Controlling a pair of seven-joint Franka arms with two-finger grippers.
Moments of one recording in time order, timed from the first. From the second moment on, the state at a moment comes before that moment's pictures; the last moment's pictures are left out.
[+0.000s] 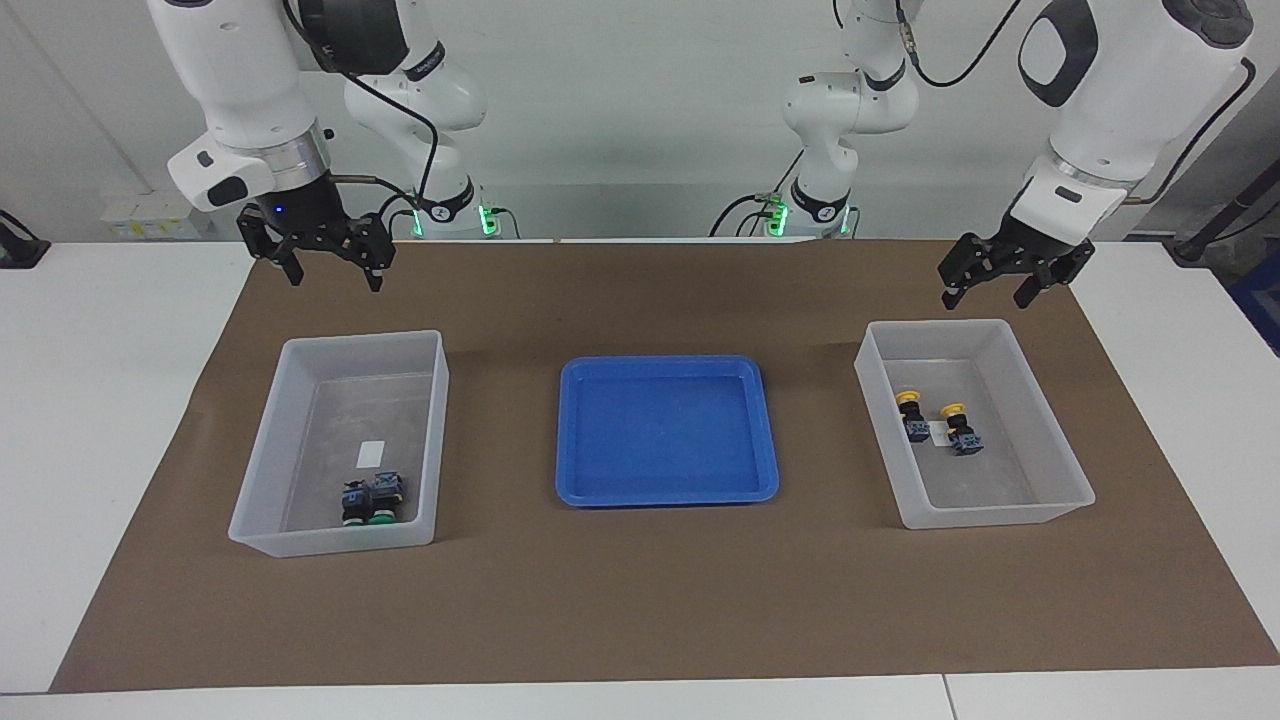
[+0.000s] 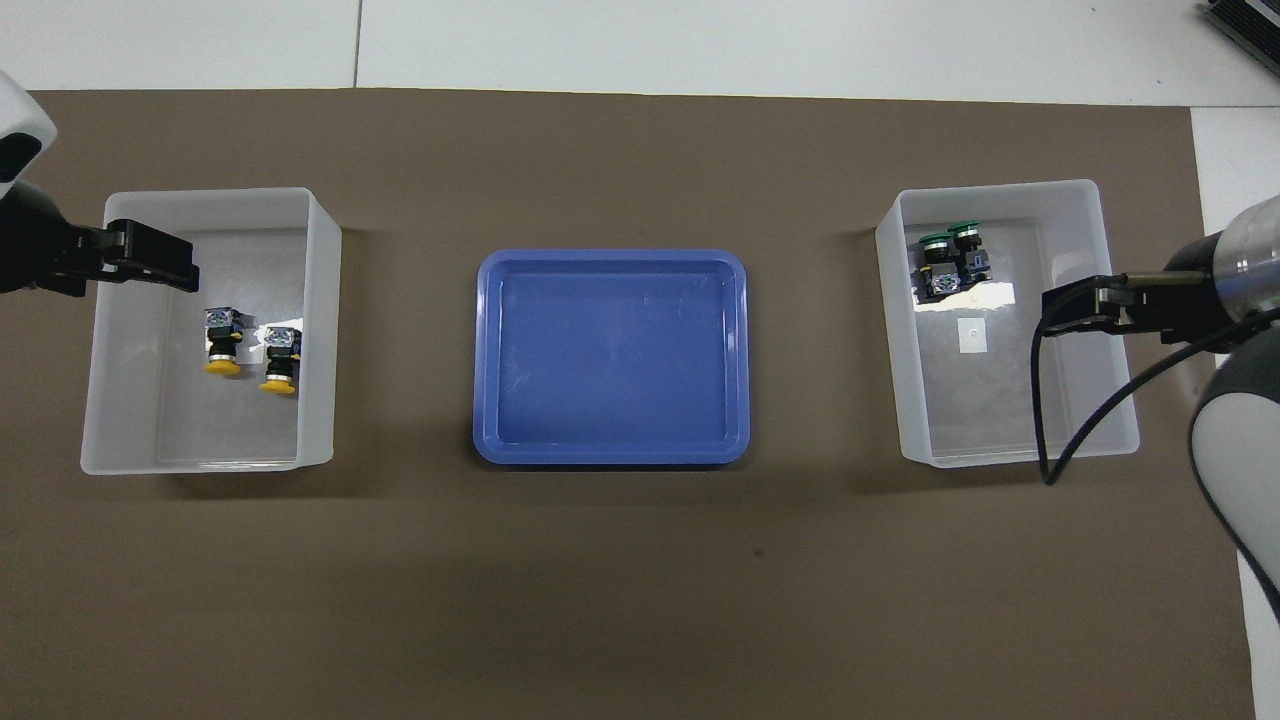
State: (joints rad) left arm -0.07 0.08 0.00 -1.51 -0.03 1.62 -0.04; right arm -0.02 -0.03 0.10 -1.65 -0.05 1.64 0.16
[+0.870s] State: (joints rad) left arm -0.06 0.07 0.00 -1.52 -0.04 1.62 -0.04; right arm -0.02 -0.03 0.10 -1.67 -0.03 1.64 0.15
